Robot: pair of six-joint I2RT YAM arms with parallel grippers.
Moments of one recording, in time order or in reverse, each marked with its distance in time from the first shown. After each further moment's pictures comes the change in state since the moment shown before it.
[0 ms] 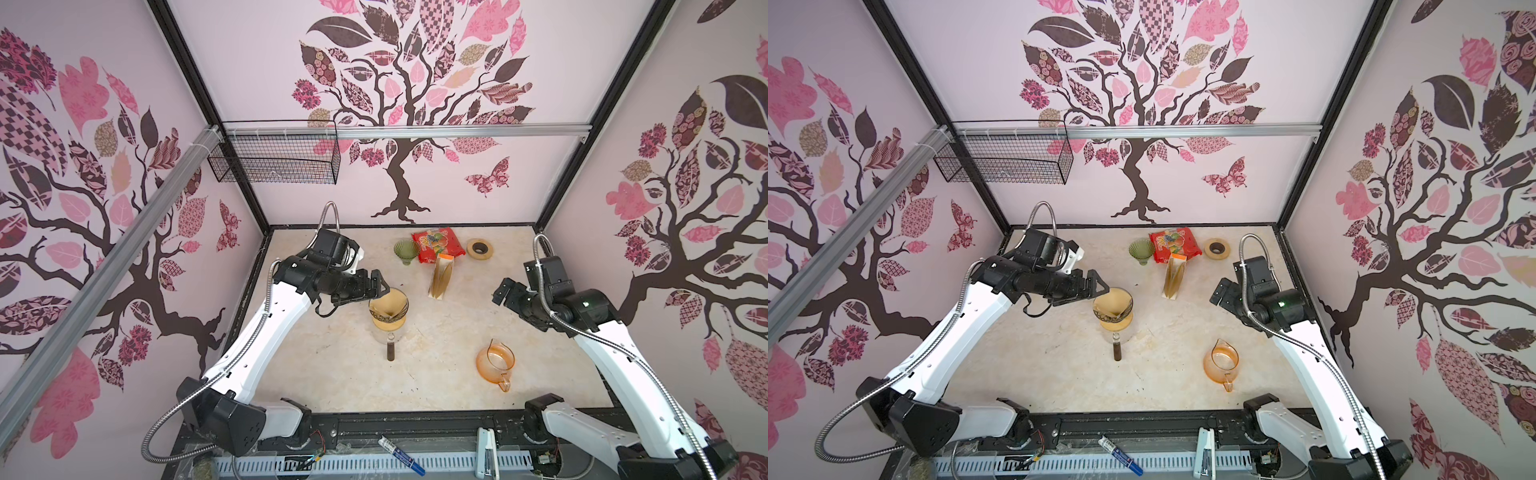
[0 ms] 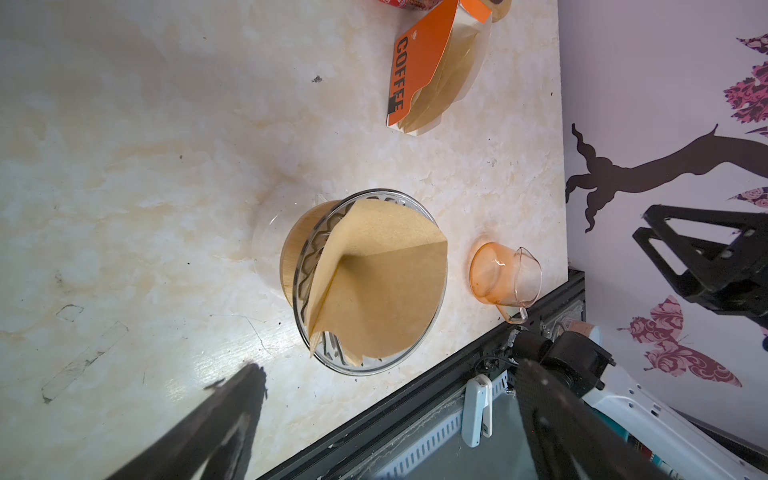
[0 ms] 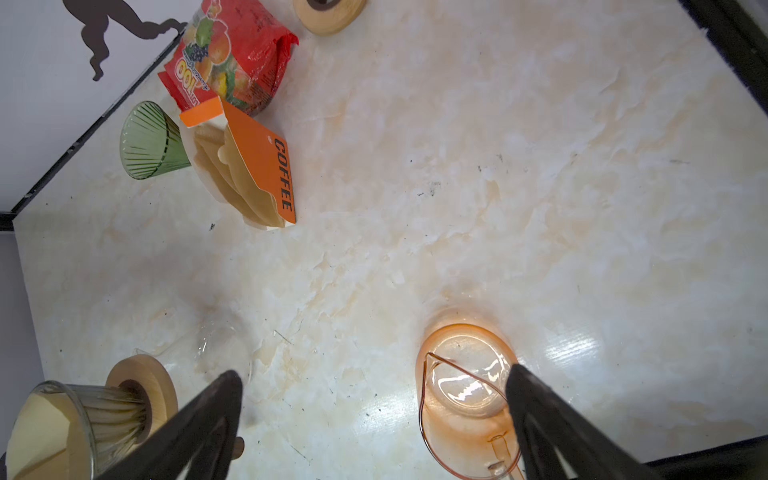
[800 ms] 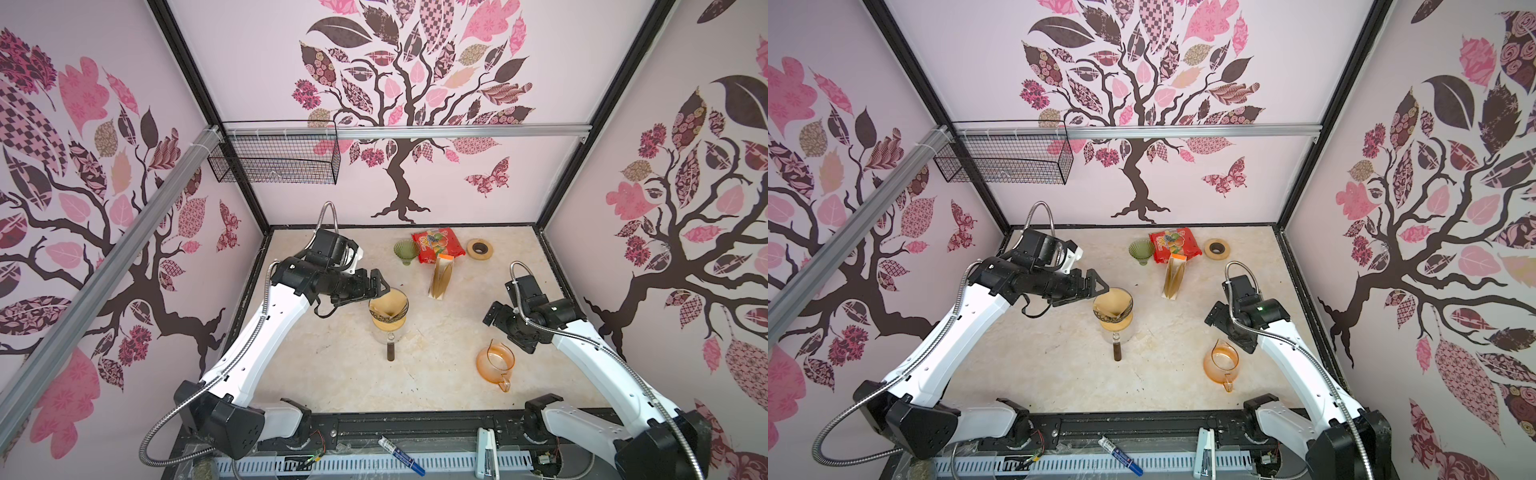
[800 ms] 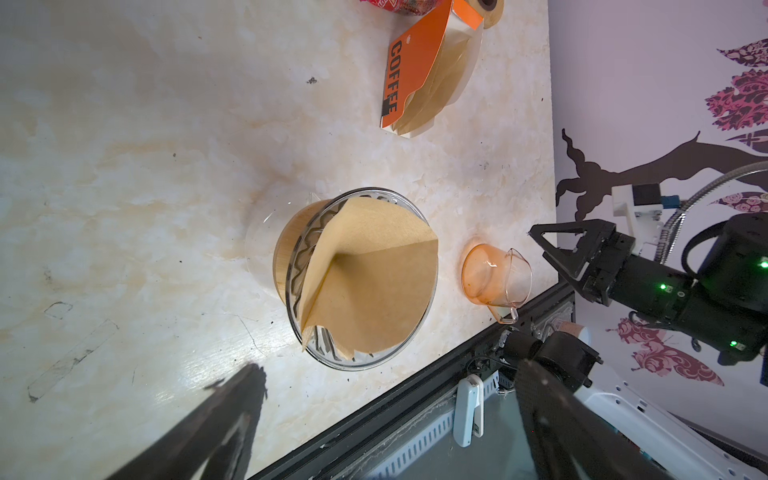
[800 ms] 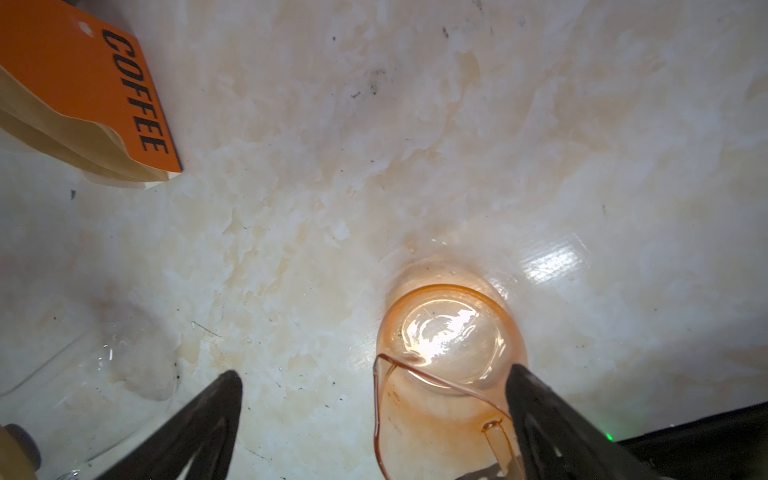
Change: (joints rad) left arm 0.000 -0.014 0.000 0.004 0.007 -0.020; right arm 0.000 0.050 -0.270 0.075 -0.060 0.103
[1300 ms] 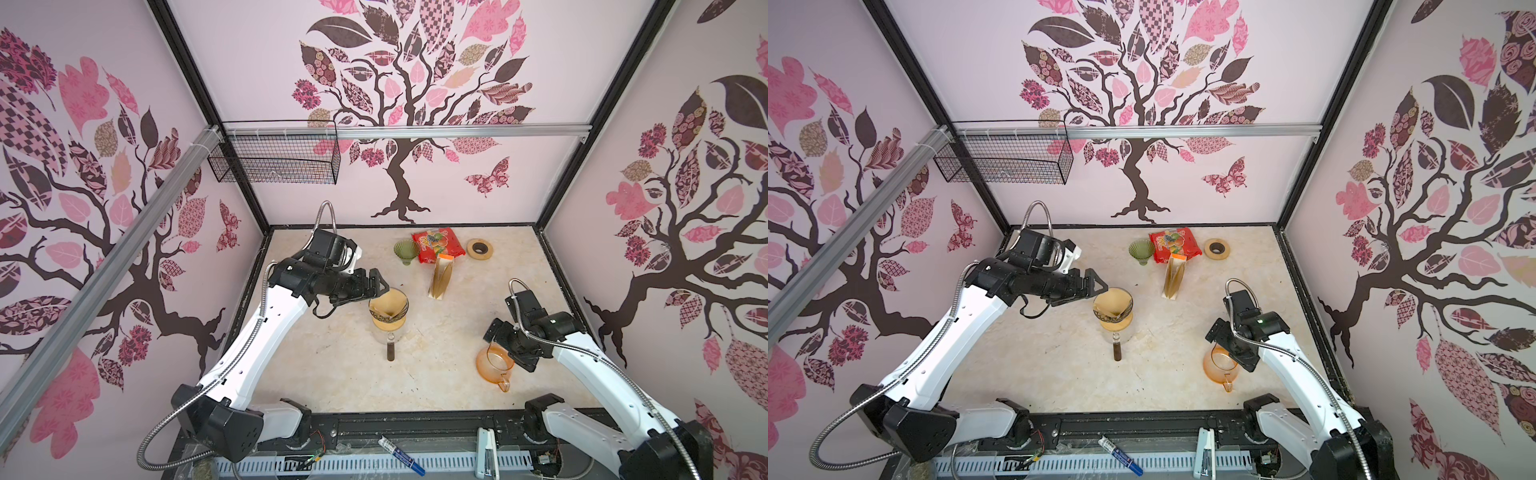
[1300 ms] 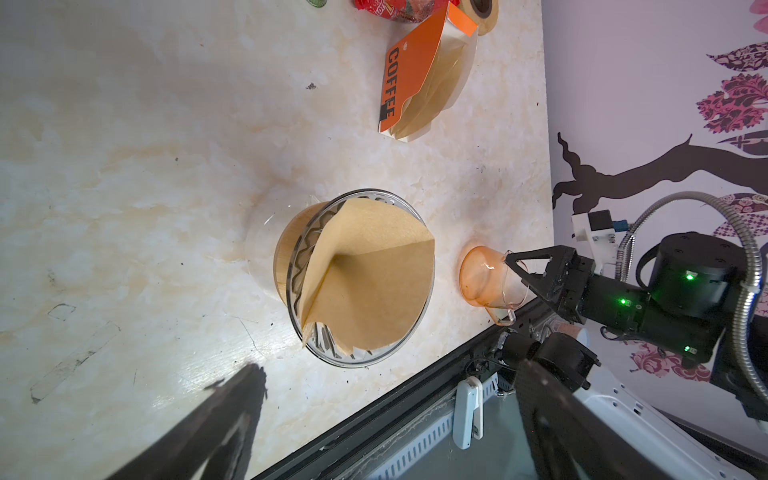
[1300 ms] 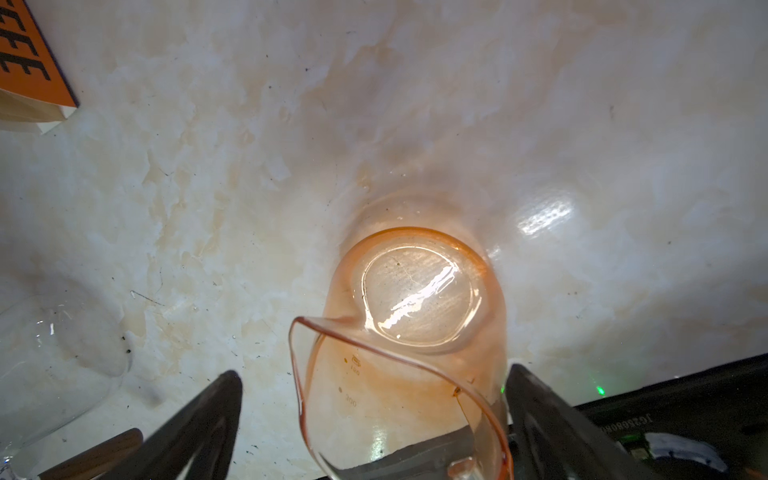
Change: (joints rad) left arm 0.005 -0.015 -0.002 0.004 0.000 0.000; right arm 0.007 -0.069 -0.119 -0.026 -0.087 0.032
